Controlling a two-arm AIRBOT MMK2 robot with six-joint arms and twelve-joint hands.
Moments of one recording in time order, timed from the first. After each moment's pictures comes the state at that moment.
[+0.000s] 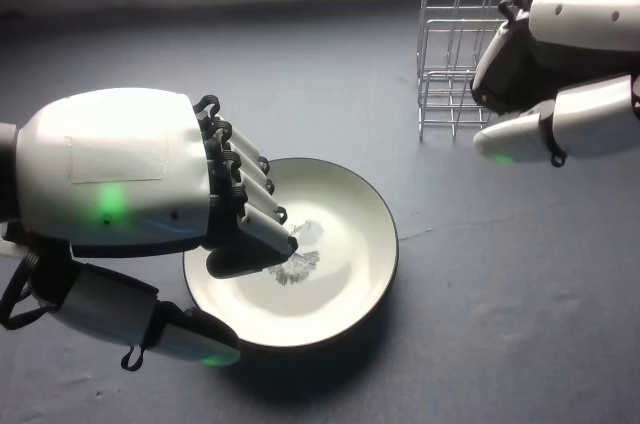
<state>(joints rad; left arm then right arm) 0.46 -0.79 1.03 1.18 -0.89 0.13 -0.22 -0.81 0.90 -0.79 0.18 -0.14</state>
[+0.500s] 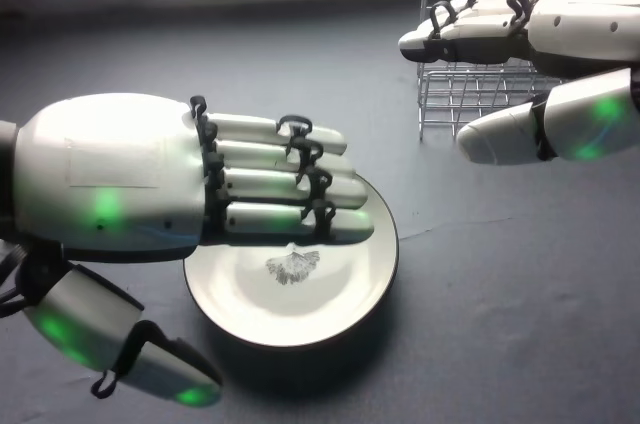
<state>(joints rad) 0.43 -0.80 1.05 1.27 -0.91 0.06 -0.23 -0.81 0.90 -0.80 0.18 -0.14</state>
